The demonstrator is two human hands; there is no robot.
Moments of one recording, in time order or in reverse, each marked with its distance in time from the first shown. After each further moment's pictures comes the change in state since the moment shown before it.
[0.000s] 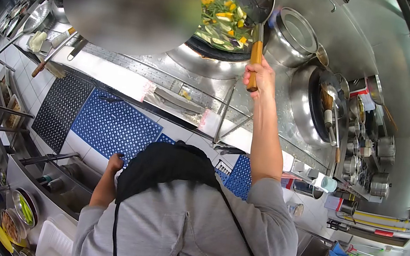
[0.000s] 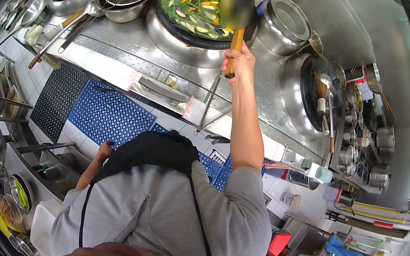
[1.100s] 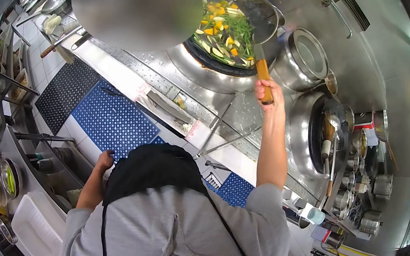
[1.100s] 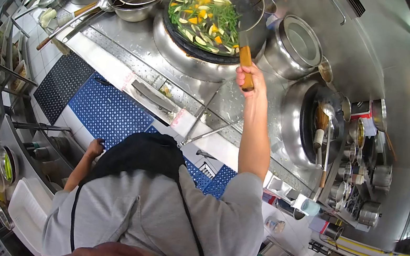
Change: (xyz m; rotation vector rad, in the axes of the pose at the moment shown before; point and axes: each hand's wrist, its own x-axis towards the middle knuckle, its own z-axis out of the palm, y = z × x) left_hand -0.030 0.045 0.008 -0.113 0.082 -0.254; right_hand 0.095 0.001 -0.104 0.295 -0.334 0.391
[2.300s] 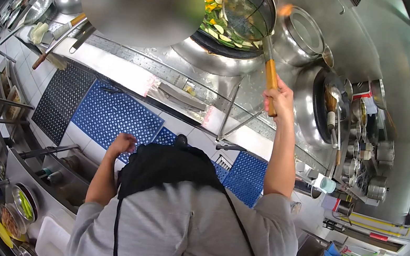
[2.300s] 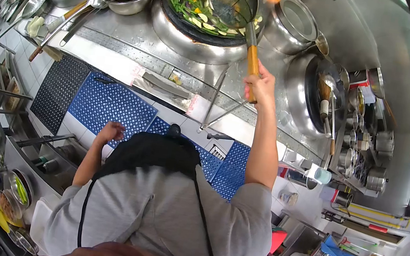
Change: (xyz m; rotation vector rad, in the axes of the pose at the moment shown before) left_hand 0.039 0.068 -0.051 -0.382 -0.446 0.115; right_hand -0.109 0.055 0.092 -0.745 0.486 -0.237
